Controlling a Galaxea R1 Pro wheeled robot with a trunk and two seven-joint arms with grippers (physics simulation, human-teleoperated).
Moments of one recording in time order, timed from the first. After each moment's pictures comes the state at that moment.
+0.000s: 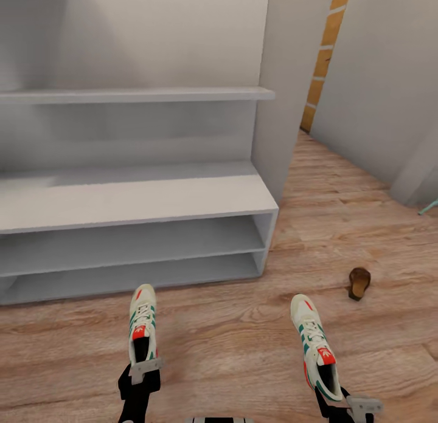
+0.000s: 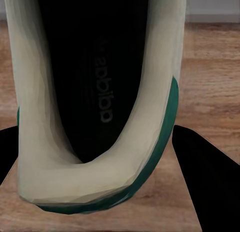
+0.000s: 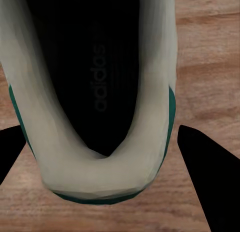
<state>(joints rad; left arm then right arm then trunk) -0.25 -0.06 -0.11 -0.61 0.10 -0.35 0.29 -0.16 -0.09 -0.42 -0.54 0.12 -0.54 0.33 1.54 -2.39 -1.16</state>
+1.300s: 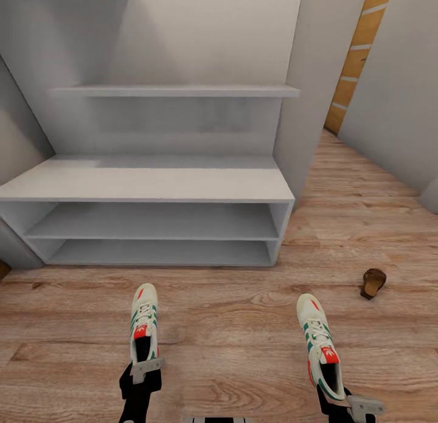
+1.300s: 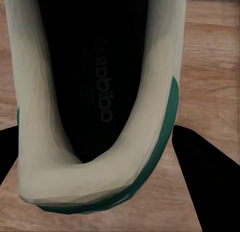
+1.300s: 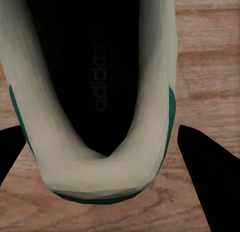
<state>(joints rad) -0.25 -0.07 -0.12 -0.61 0.10 -0.36 0.28 -0.16 -0.06 -0.42 -0.55 0.12 -0.54 0.23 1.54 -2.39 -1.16</state>
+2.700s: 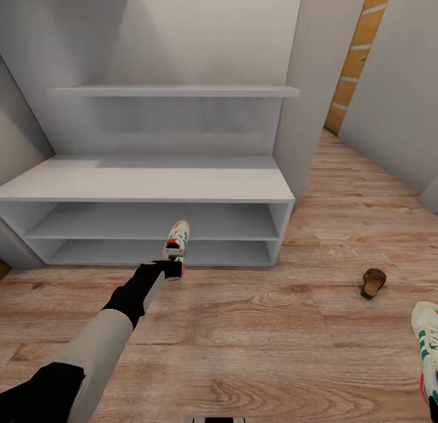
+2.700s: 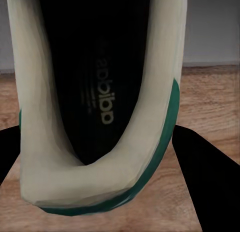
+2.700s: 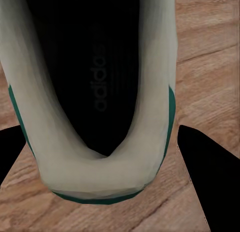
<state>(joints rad) -0.90 -0.06 -0.12 -0.63 0.09 0.47 0.06 -0.16 -0.28 -0.87 -0.64 0.11 -0.33 0.23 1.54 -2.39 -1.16</state>
